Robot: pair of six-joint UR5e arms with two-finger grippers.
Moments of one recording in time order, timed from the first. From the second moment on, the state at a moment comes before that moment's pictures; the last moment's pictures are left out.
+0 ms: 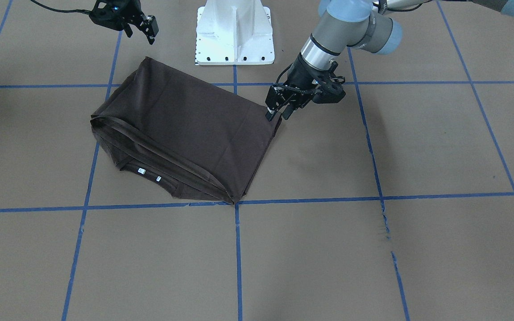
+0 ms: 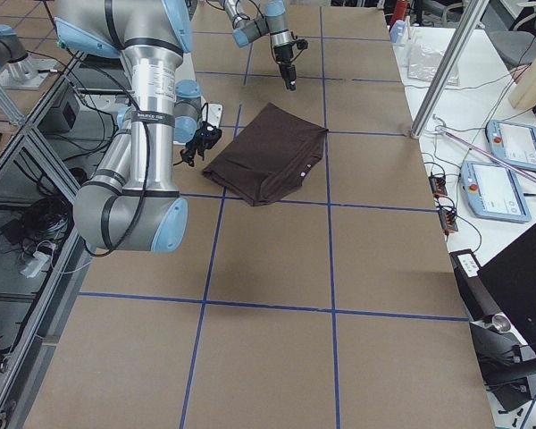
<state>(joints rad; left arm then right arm) -0.40 -1.97 -1.91 -1.93 -1.72 -1.80 0.11 -1.71 2.39 -1.43 1.63 1.99</state>
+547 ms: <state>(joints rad) -0.30 -1.97 -1.87 -1.85 -1.64 -1.80 0.27 -1.68 2.38 -1.43 1.63 1.97</state>
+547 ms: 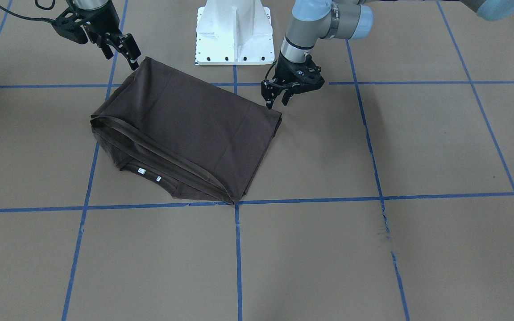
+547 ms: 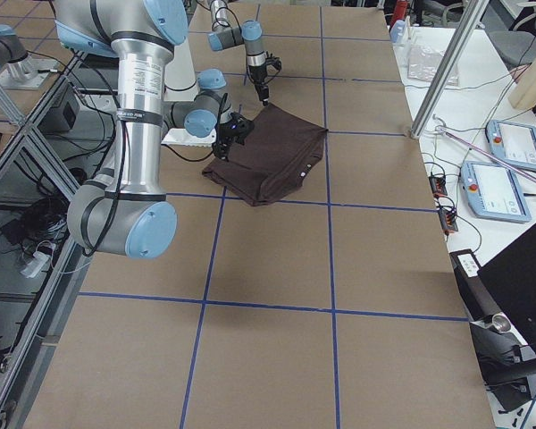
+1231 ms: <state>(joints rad) -0.32 -1.97 -1.85 -1.86 -1.64 -1.77 0.27 -1.68 2.36 -1.43 1.62 1.96</state>
